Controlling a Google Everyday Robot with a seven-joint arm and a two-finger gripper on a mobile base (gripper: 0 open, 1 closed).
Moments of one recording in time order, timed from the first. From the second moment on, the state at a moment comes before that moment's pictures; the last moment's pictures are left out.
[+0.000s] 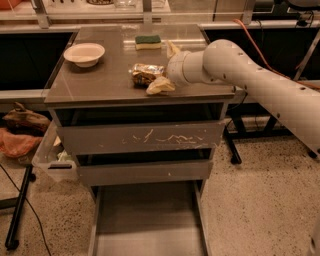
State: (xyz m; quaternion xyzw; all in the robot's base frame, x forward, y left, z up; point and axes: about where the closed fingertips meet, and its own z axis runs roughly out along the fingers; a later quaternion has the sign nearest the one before) arm 0.756 -0.010 0.863 -0.59 0.60 0.01 0.54
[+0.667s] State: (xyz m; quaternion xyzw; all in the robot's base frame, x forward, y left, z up) arm 0.654 -0.061 0.981 -0.51 0.60 -0.07 0.61
